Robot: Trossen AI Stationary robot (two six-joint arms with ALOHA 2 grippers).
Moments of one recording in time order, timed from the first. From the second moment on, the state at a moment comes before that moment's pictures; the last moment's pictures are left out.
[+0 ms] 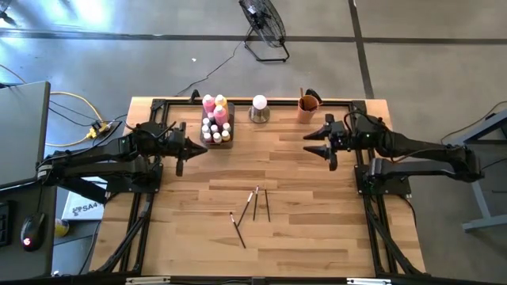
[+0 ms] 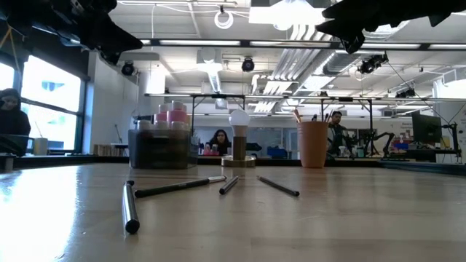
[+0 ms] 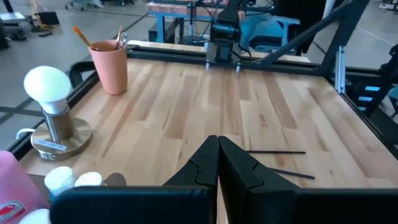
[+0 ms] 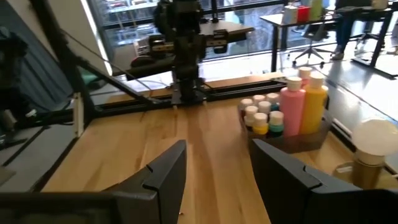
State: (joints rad) left arm 0.28 0.49 0.46 -0.16 0.20 -0.01; right arm -0.28 0.73 0.59 -0.01 -0.23 0.10
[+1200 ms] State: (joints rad) left arm 0.28 0.50 0.46 -0.16 0.24 -0.06; right arm 0.00 0.40 0.40 -0.05 -0.03 -0.02
